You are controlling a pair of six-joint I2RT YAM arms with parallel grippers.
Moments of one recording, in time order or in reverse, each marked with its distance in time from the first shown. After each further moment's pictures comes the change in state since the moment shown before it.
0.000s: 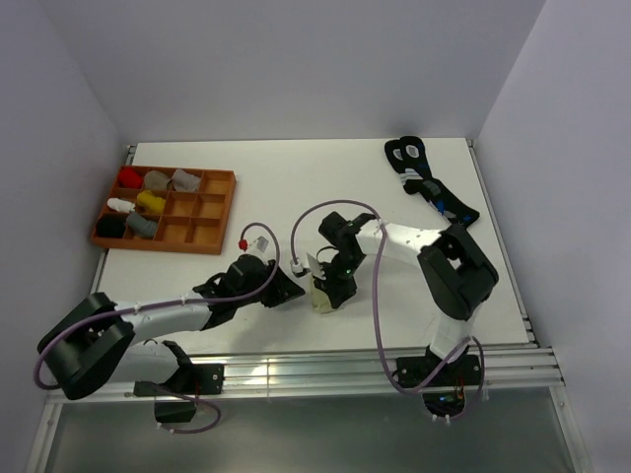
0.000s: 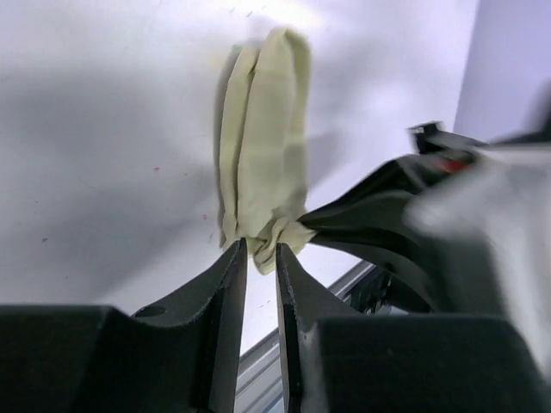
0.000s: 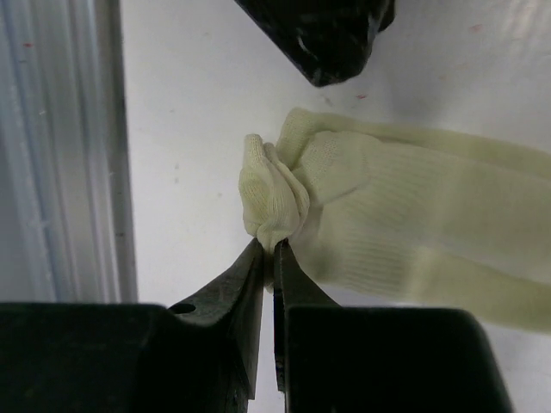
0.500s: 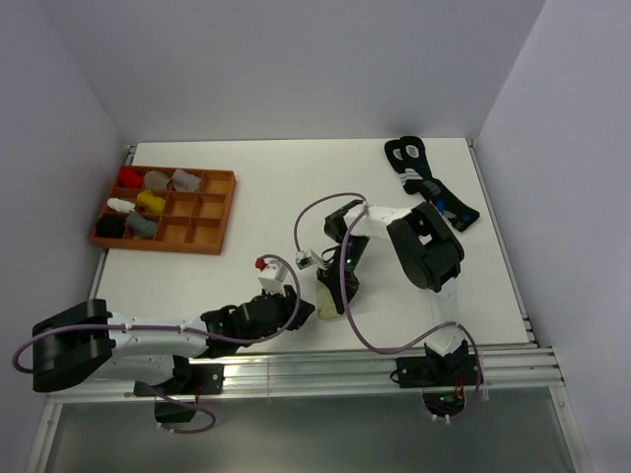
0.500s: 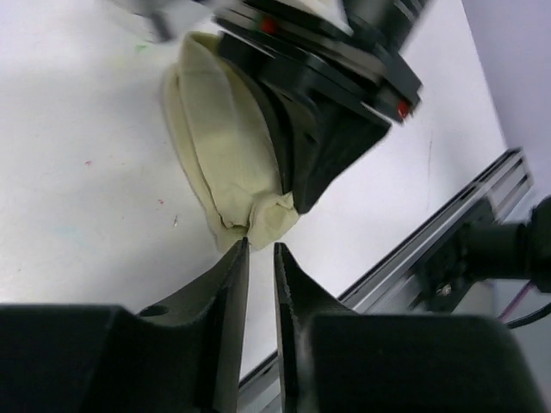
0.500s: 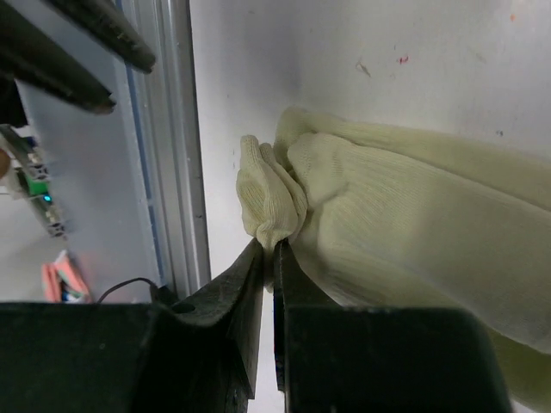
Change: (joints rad) left arm -0.381 -0.127 -0.083 0.122 -0.472 0.232; right arm -0.096 0.296 0.214 -0.359 -0.175 -0.090
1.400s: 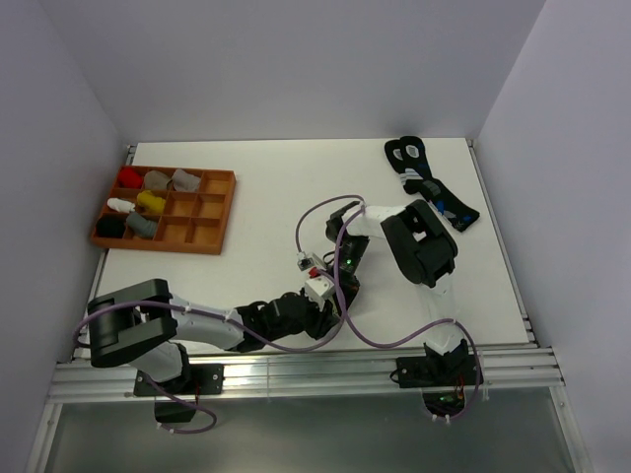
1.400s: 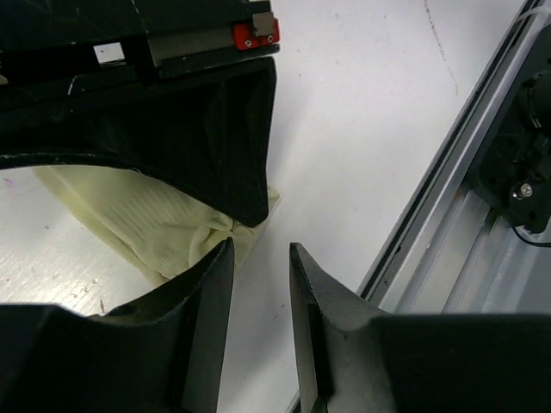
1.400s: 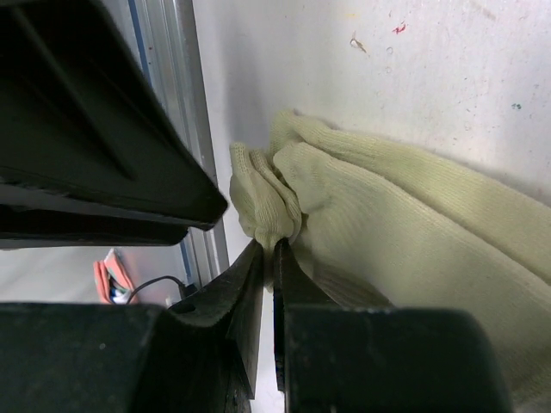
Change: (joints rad) left arm -0.076 0.346 0.148 0.209 0.187 0.510; right arm -0.023 0.076 0.020 -0.063 -0.026 0.026
